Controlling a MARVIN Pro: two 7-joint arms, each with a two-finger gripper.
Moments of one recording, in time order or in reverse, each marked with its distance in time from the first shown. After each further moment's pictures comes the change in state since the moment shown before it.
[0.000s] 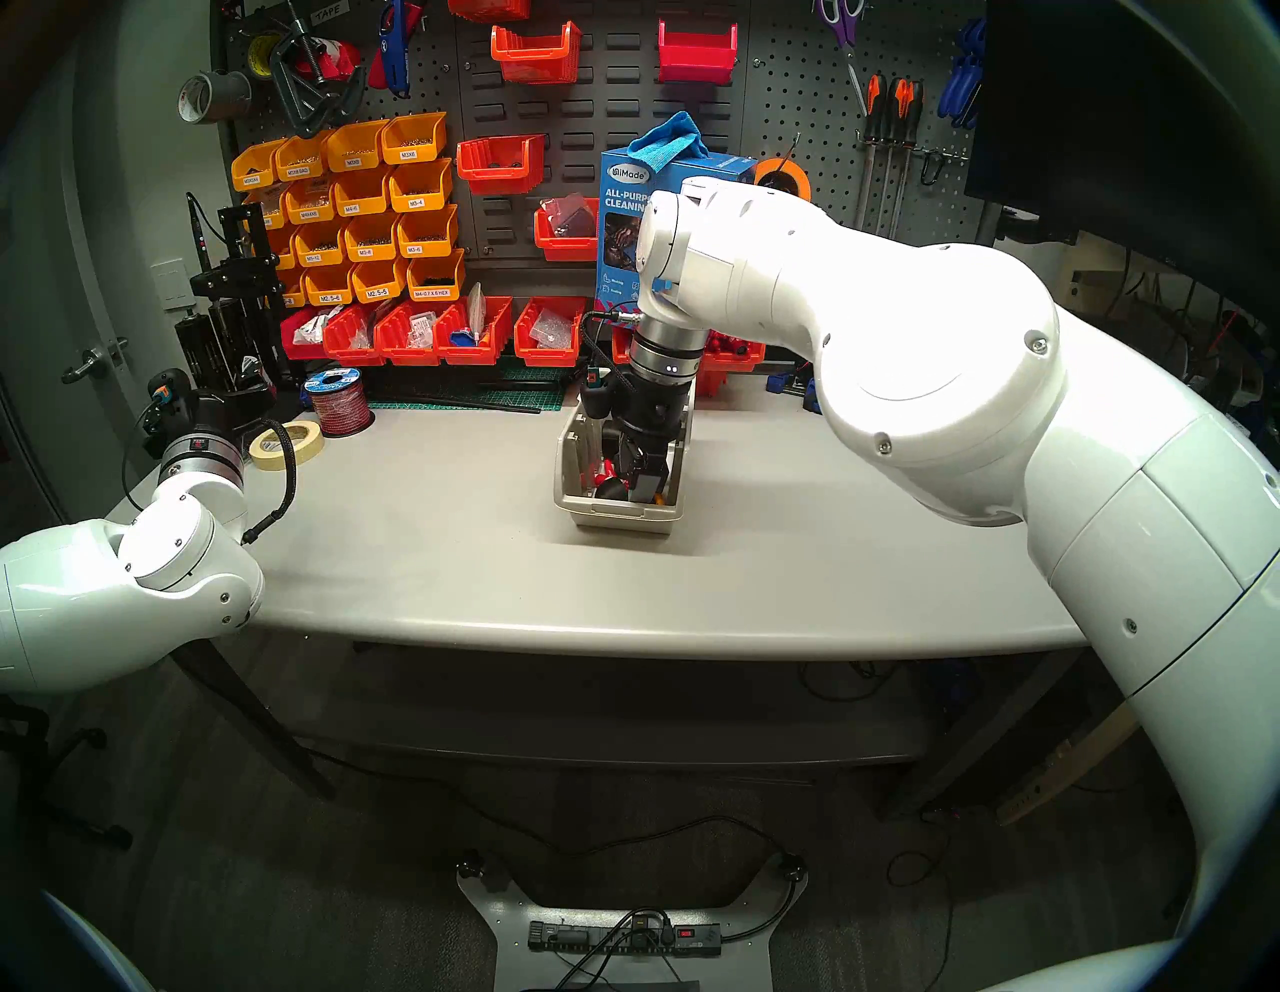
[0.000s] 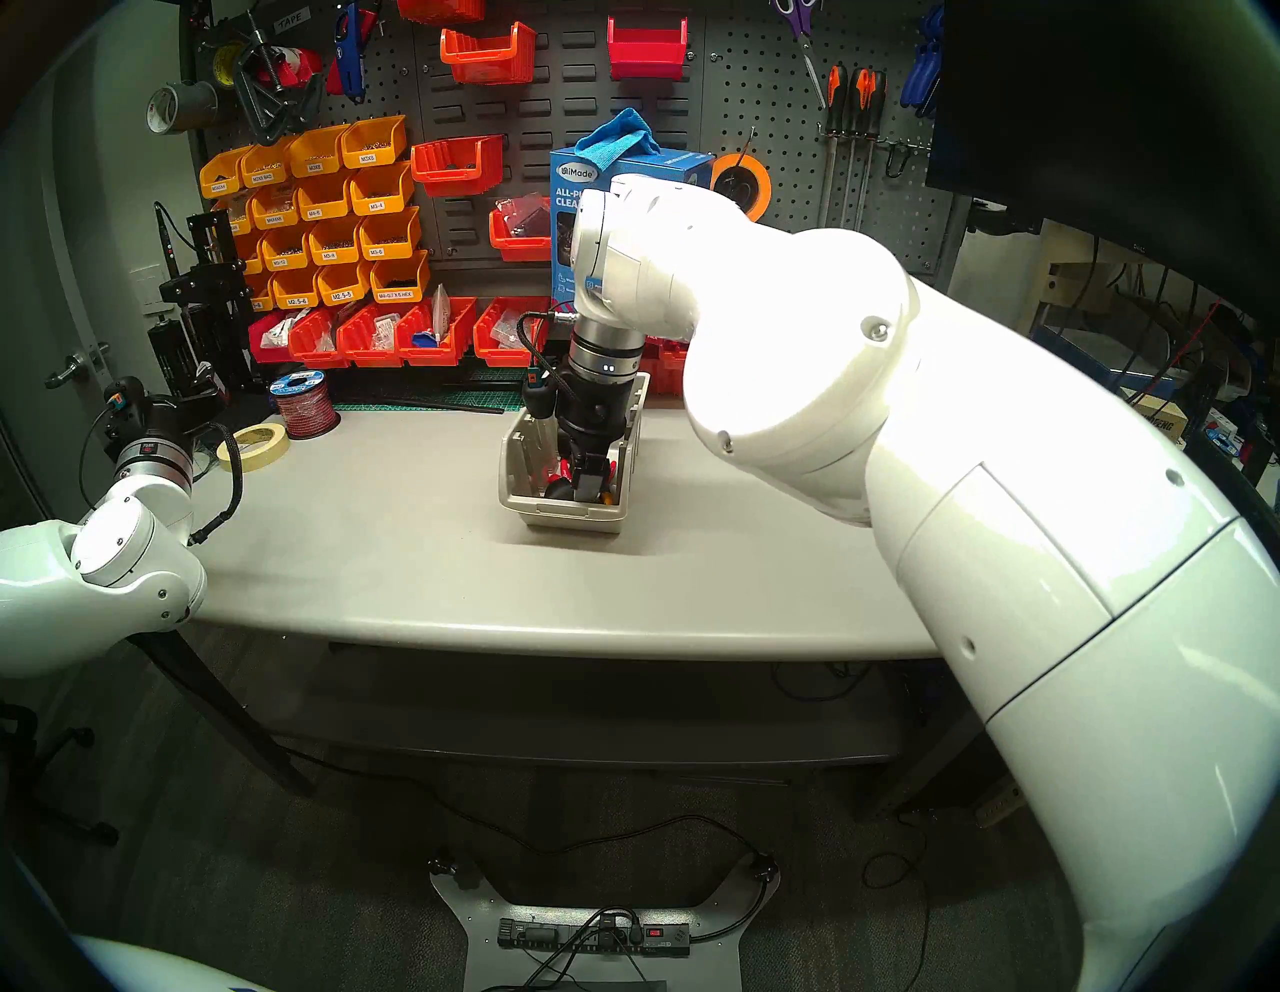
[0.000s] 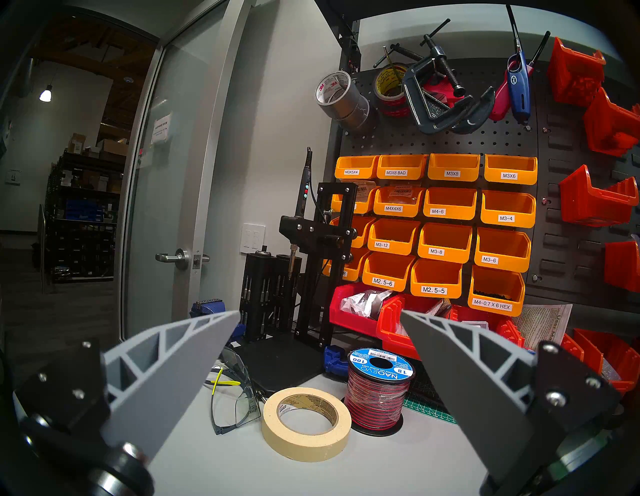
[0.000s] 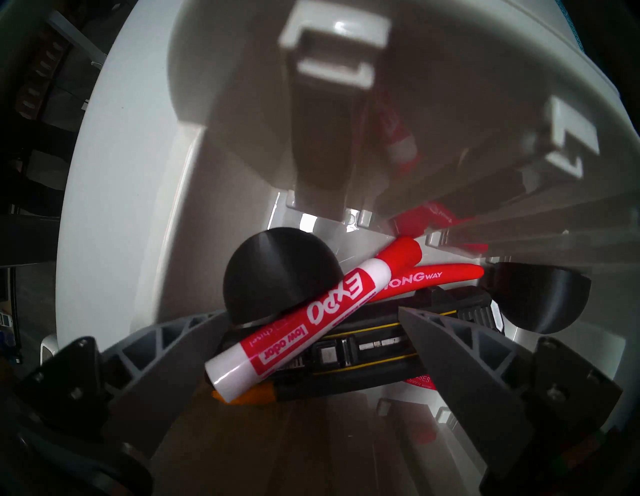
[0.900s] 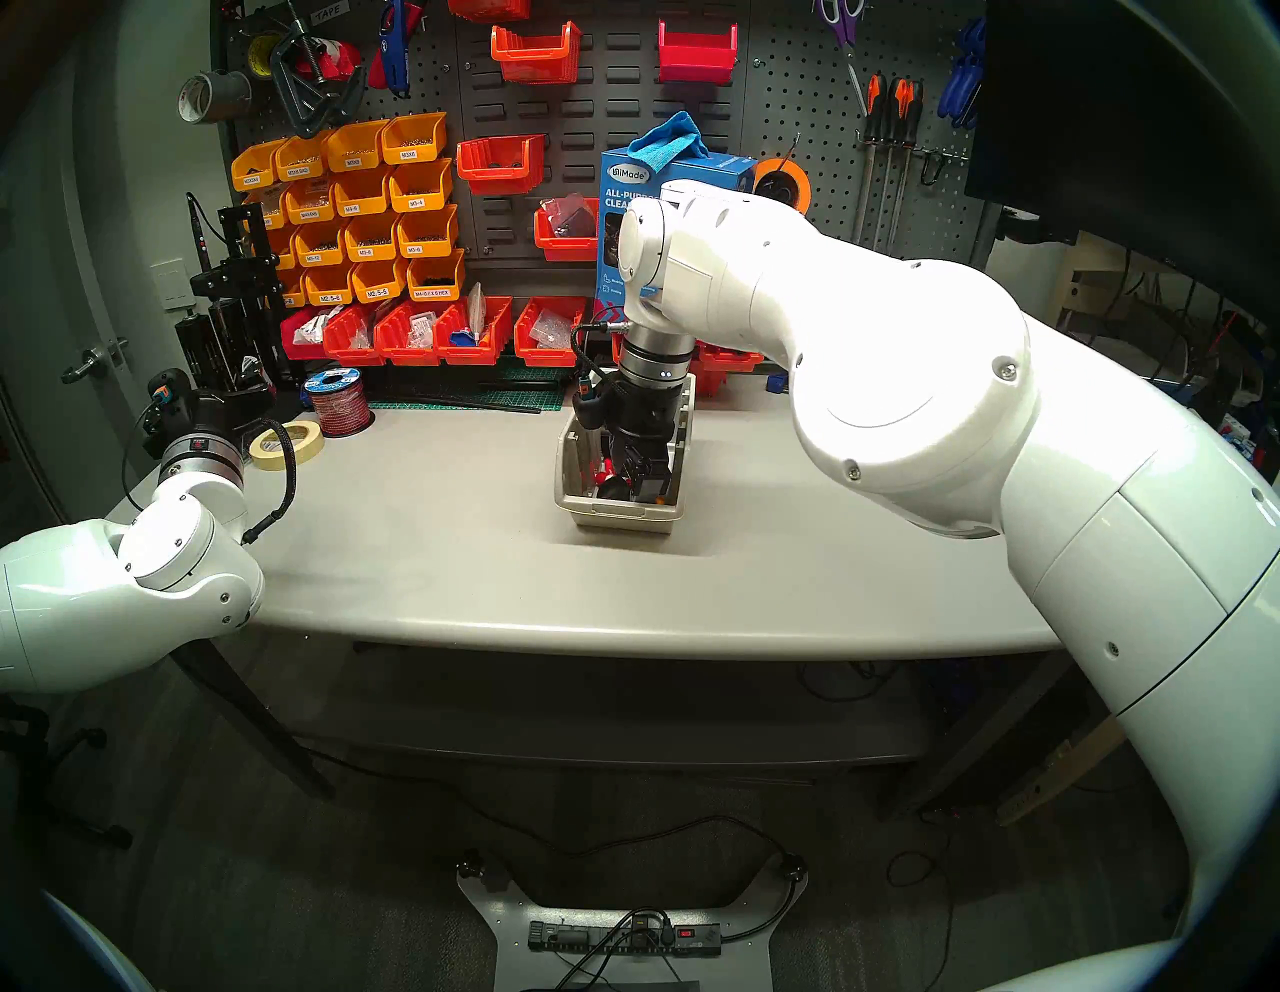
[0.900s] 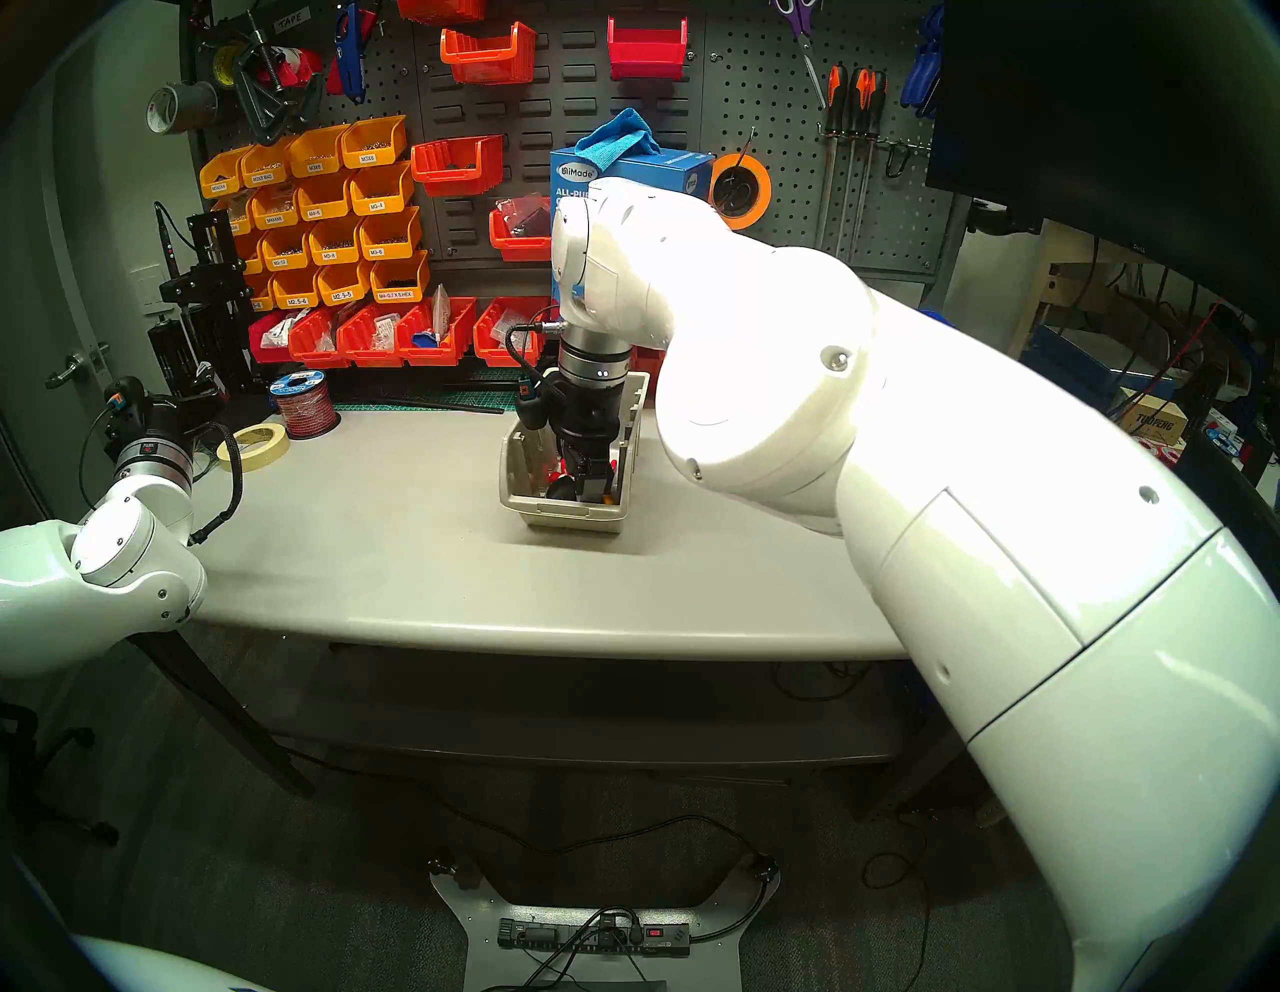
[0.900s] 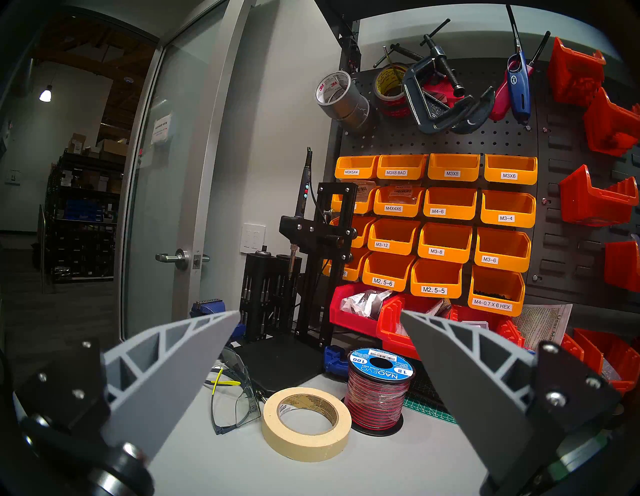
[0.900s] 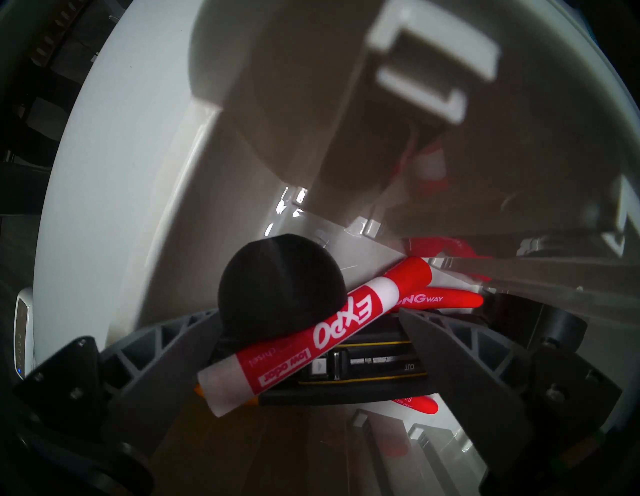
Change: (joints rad) left arm 0.000 0.000 0.000 0.000 0.000 0.000 0.000; right arm -0.018 -0.046 -0.044 0.038 -0.024 -0.133 0.001
